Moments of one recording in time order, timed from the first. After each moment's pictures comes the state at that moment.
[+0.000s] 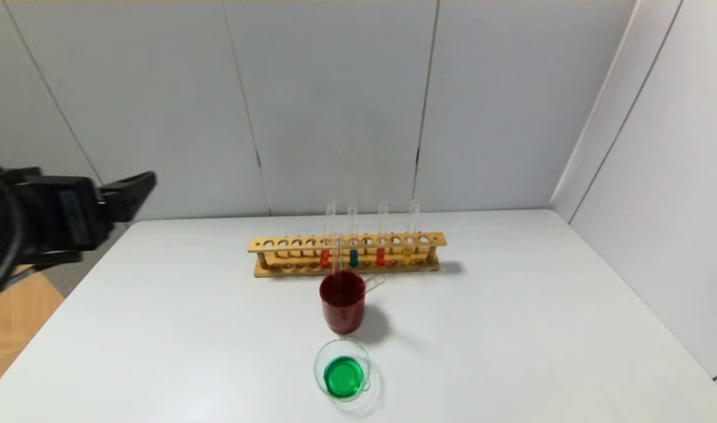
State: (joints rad) left arm -0.62 1.11 -0.82 -0.21 0.72 -0.02; right arm -0.01 0.00 -0.04 0.10 0.02 -0.04
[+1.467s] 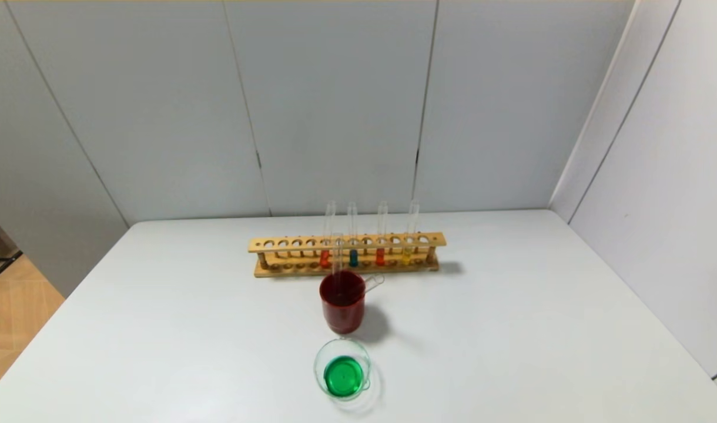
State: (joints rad) left arm 0.00 0.01 -0.12 -0.06 -0.12 -0.06; right arm -0.01 0.00 -0.04 0.10 0.02 -0.03
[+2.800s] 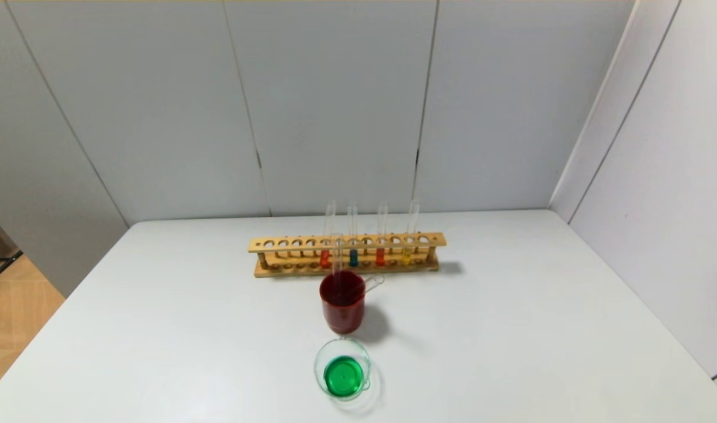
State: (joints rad) left arm 0.00 0.00 0.00 -0.01 0.00 -0.01; right arm 0.00 0.00 0.00 0.00 0.01 -0.02
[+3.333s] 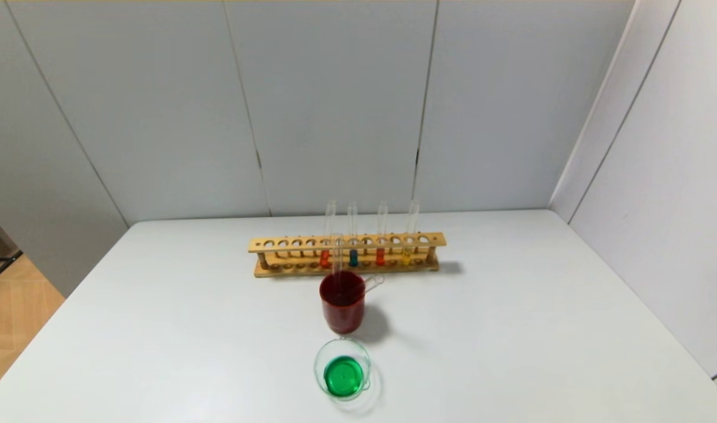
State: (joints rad) left arm 0.00 0.00 0.00 -0.01 0.00 -0.01; right arm 0.00 0.00 0.00 0.00 0.00 -0.02
